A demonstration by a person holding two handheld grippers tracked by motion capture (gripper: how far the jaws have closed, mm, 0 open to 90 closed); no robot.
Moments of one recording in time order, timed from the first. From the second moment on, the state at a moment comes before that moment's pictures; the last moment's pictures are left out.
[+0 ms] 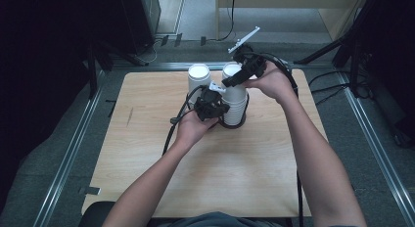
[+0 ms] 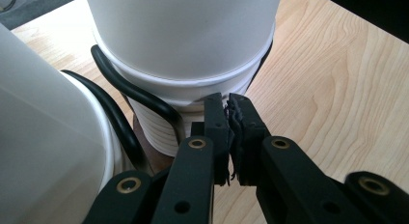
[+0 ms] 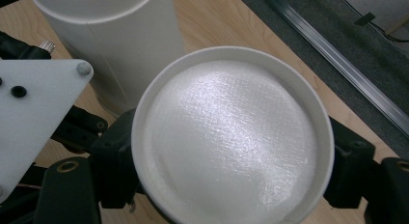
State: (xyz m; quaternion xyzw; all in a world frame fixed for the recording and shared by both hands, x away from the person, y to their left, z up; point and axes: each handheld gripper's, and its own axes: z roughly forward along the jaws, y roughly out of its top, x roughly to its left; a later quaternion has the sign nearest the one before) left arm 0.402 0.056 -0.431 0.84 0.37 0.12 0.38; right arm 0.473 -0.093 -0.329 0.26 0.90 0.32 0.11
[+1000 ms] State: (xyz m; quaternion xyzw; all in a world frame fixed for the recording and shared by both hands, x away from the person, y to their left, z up) left arm 0.402 0.056 -0.431 0.84 0.37 0.12 0.38; right arm 0.471 -0.094 -0.300 0.28 0.89 0.33 0.12
